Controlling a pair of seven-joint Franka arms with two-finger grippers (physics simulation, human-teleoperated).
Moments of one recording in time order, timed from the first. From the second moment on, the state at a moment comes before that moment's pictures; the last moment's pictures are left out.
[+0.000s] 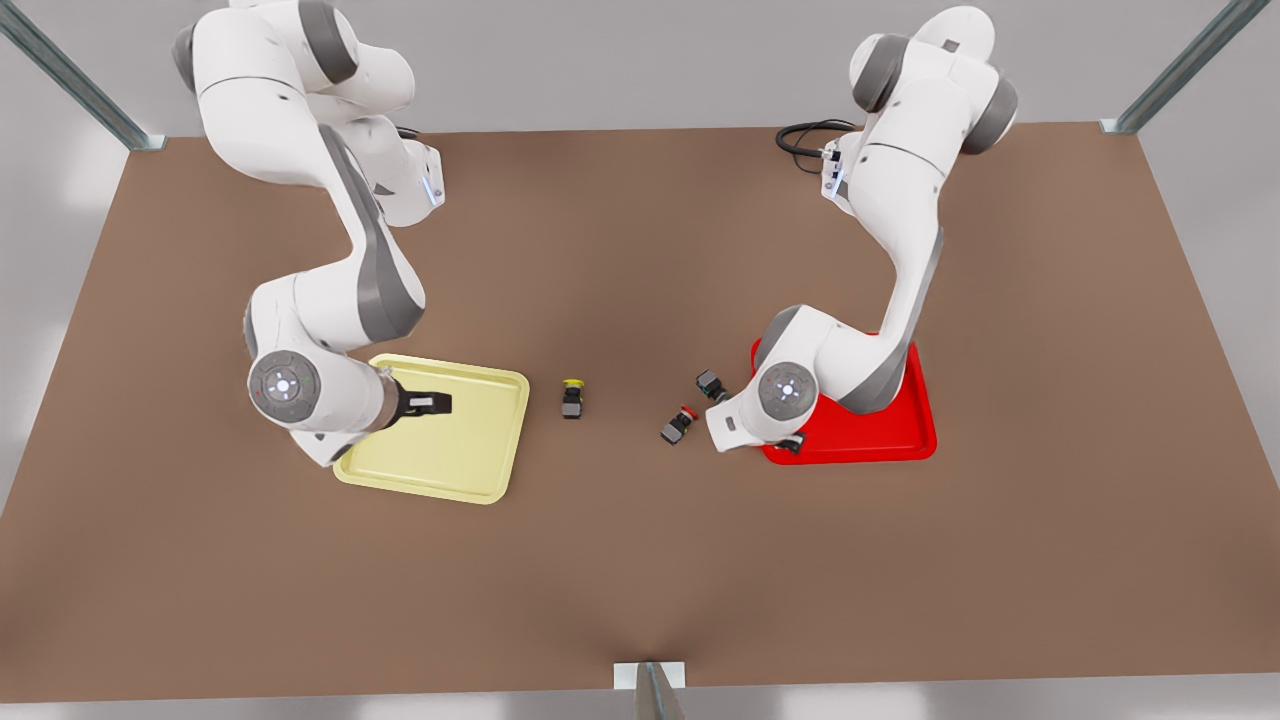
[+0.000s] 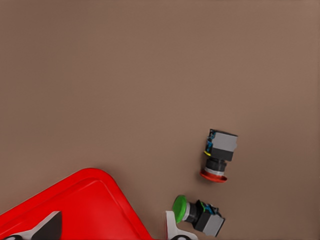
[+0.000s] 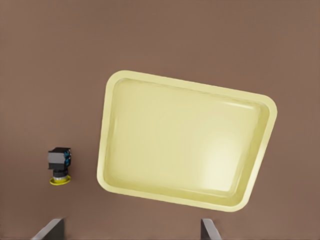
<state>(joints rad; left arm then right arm) -0.41 0.68 -0.12 -1.38 0.06 1.93 -0.04 0.23 0.44 0.08 -1.38 0.06 1.59 0.28</state>
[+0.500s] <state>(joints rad) -0.52 0.84 -0.12 -1.29 0.03 2.05 -0.04 0.48 0.58 0.09 -1.39 0.06 1.83 0.57</state>
